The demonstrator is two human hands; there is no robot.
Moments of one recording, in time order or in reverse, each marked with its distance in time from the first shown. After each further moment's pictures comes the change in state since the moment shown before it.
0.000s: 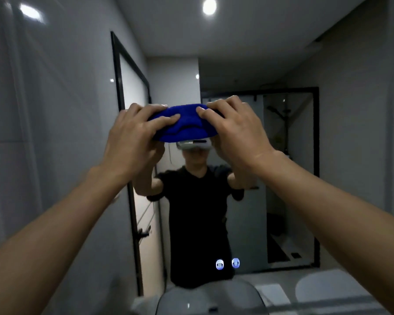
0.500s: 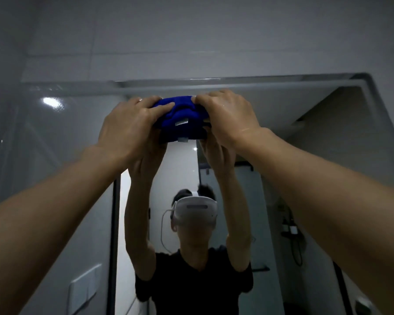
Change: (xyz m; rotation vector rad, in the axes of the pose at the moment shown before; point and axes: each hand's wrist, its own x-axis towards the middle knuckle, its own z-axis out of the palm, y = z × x) left_hand 0.163 -0.050 -0.018 0.288 0.198 0.046; right_hand 0.164 0.071 -0.030 -0.073 0.067 0.096
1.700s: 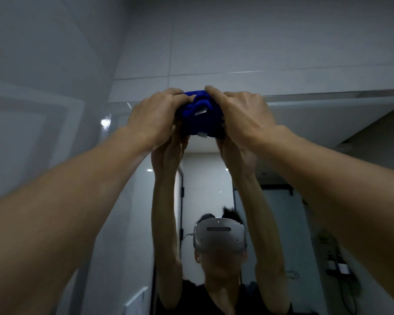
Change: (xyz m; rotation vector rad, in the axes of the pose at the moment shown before) left_hand -0.002 -0.126 -0.022 -0.076 -0.022 -0.104; right_hand 0.085 -0.115 0.023 0.013 -0.034 0.022
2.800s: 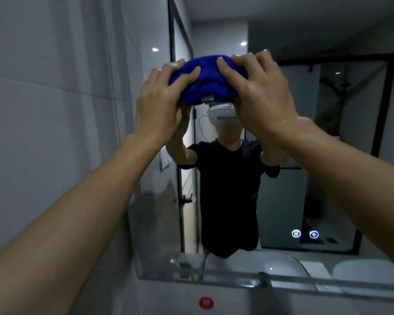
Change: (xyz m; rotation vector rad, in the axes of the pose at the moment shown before) left_hand -0.235 0.063 0.000 -0.155 -0.152 -0.107; right_hand -0.221 -0.062 0.032 0.071 -0.004 -0.111
